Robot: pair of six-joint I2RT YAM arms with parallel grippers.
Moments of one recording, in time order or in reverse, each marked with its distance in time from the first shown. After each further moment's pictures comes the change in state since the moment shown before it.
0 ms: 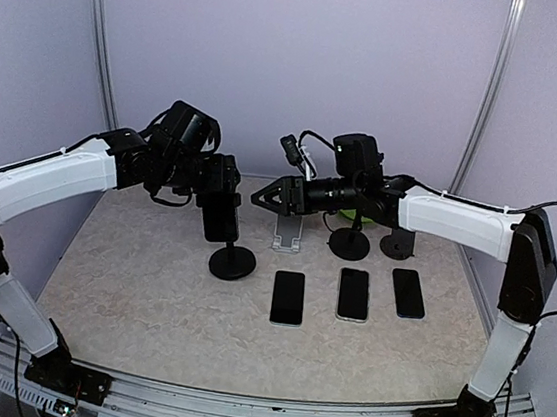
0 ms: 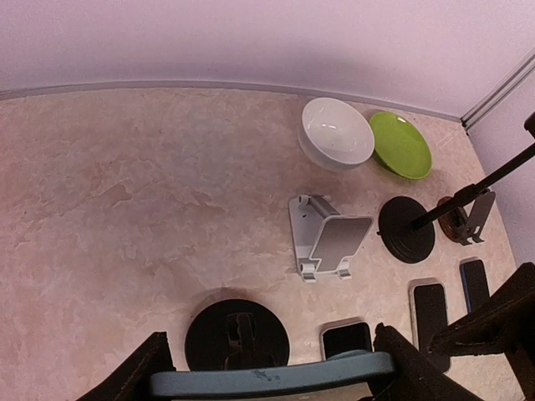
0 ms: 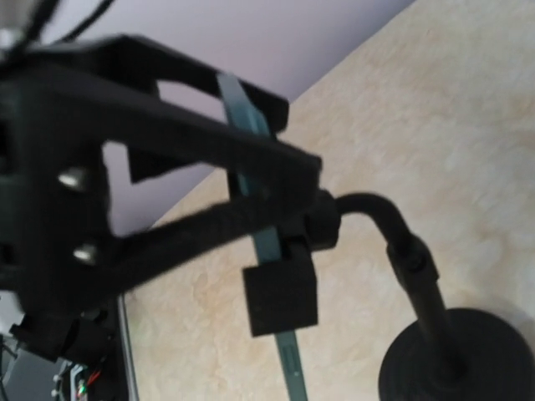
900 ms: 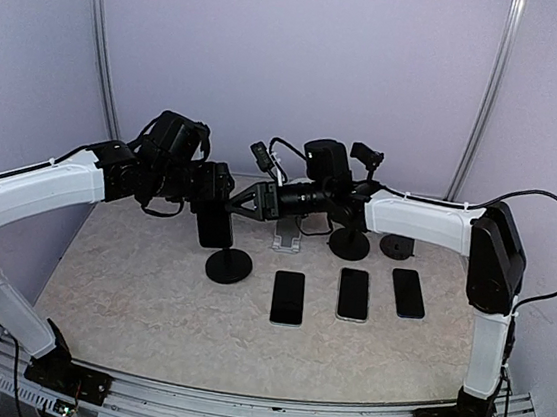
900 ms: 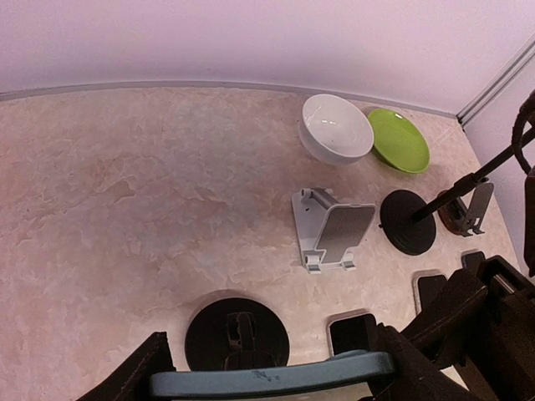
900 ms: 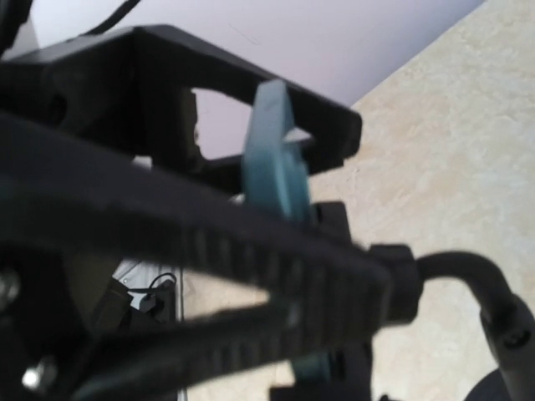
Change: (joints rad) left arm -0.008 -0.082 -0.130 0.075 -0.002 0.021; right arm 0.055 0.193 0.121 0.124 -0.138 0.075
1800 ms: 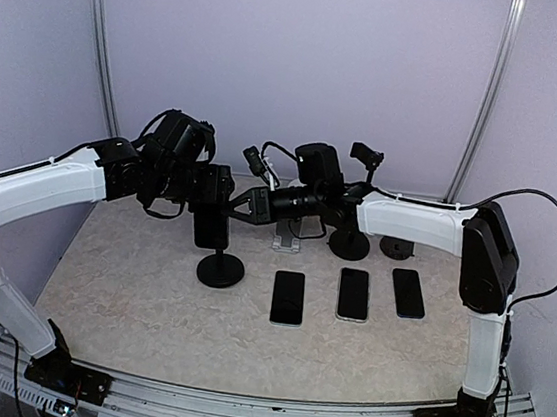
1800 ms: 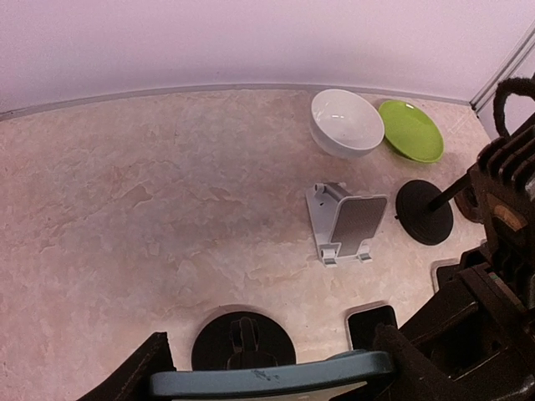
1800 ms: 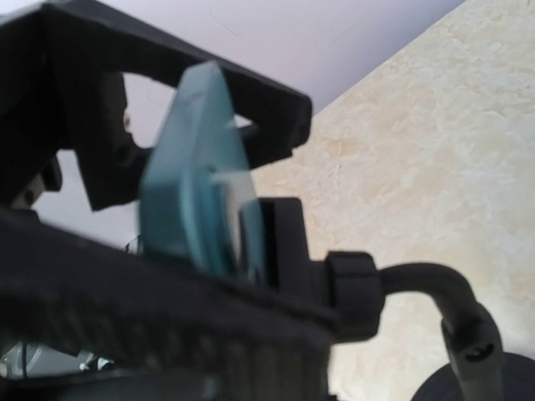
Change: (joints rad) left arm -0.031 0.008 0.037 -0.065 -0.077 0.064; right arm 0.011 0.039 0.035 -0.027 0.041 -0.039
